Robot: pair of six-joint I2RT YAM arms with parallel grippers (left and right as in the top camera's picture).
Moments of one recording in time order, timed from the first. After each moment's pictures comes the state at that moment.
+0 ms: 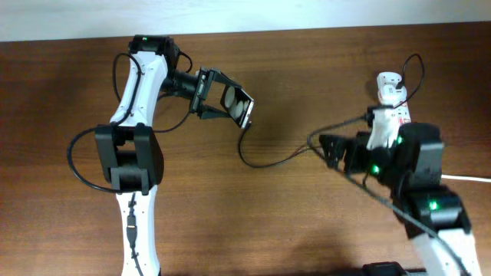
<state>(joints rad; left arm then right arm) -0.11 2.50 2.33 -1.68 1.21 -0.55 0.04 0.94 0.87 -0.58 -0.36 0.20</state>
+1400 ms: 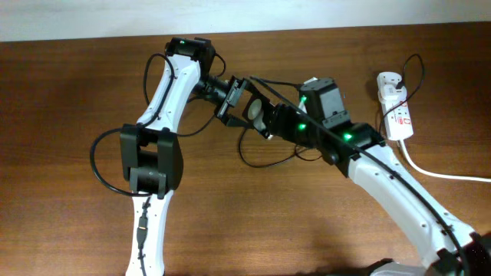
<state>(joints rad) -0.27 2.50 2.33 -1.60 1.12 -0.78 0.41 1.48 1.13 -0.46 -0.24 0.78</state>
